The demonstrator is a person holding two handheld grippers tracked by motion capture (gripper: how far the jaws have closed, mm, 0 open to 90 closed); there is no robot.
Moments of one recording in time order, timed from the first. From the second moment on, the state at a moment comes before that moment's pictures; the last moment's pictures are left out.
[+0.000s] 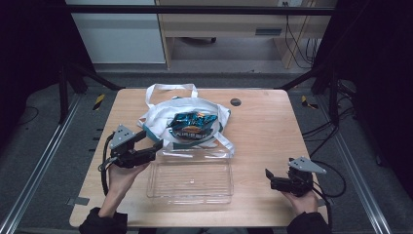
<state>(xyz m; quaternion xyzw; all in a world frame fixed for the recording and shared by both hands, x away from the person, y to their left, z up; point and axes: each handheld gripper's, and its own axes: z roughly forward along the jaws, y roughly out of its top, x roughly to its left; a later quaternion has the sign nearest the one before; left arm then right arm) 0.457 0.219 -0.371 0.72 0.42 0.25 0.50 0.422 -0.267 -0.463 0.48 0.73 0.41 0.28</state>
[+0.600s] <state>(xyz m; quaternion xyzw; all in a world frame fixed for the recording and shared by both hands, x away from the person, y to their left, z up) 0.477 0.205 -0.374 0.73 0.41 0.25 0.48 0.422 -0.266 -0.462 0.47 0.73 0.41 0.28</state>
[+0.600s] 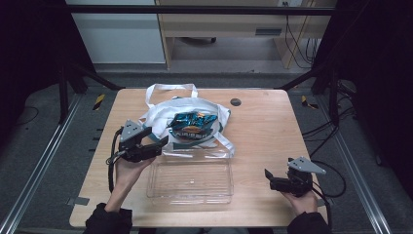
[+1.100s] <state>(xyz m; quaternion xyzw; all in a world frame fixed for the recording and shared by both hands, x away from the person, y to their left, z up) 0.494 0.191 -0.378 0.74 0.41 0.25 0.48 0.423 -0.265 -0.463 0.47 0.73 0.41 0.28</state>
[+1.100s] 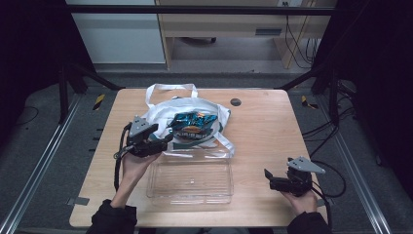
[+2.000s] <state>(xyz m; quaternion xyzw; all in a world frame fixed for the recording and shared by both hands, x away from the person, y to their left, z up) 0.524 0.174 -0.382 0.74 0.40 0.25 0.47 0.424 -0.264 -0.463 0.47 0.73 0.41 0.28</state>
